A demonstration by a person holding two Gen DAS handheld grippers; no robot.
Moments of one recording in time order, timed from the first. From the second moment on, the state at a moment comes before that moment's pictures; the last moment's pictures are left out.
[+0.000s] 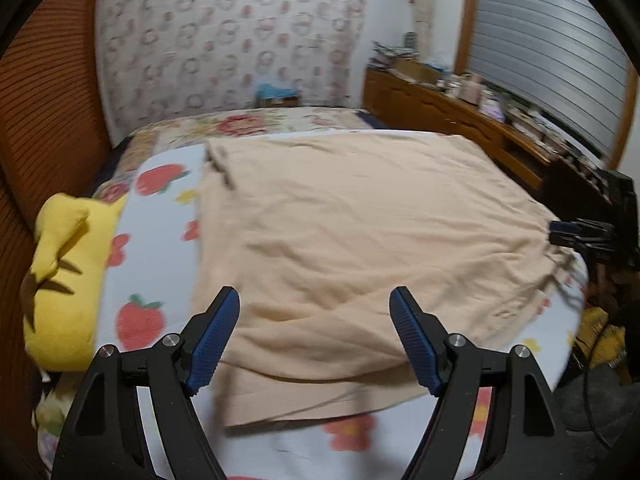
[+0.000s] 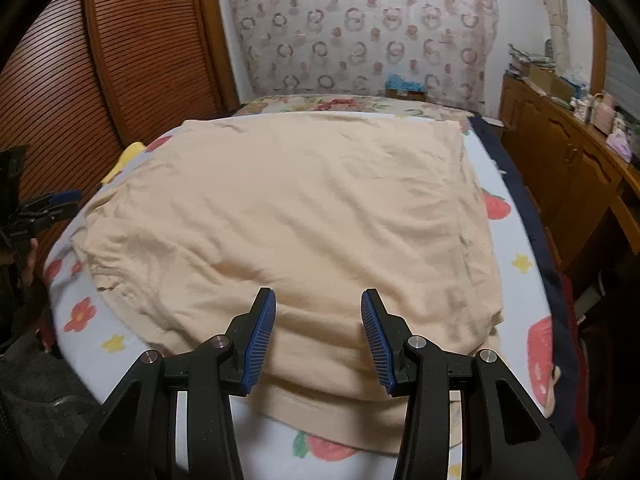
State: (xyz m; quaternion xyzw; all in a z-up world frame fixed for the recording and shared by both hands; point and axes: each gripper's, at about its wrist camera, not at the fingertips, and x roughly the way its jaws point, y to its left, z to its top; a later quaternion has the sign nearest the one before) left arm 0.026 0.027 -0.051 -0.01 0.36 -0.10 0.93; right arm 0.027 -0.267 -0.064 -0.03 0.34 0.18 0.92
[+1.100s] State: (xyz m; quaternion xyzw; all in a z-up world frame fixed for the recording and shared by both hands) left arm 0.048 0.073 -0.095 -0.05 0.41 -0.04 0.91; right arm 0.027 -0.277 -0.088 -0.03 0.32 0.13 0.94
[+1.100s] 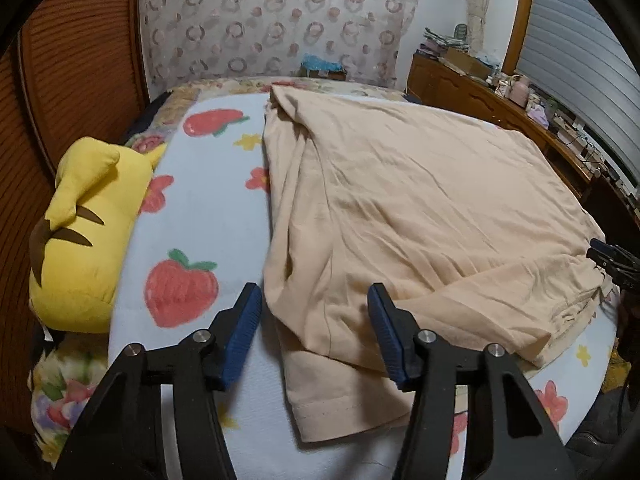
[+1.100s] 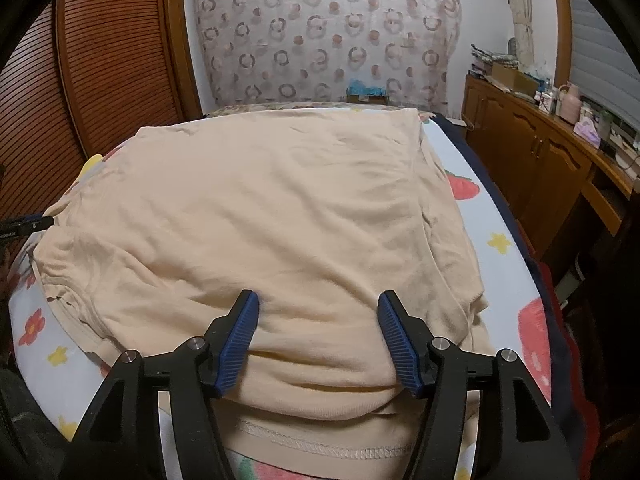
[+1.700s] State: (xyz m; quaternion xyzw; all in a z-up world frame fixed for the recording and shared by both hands) left arm 0.056 0.036 -0.047 -0.07 0.36 -0.13 0.92; right arm 0.027 -0.296 -0.086 -0.02 0.32 0.14 0.94
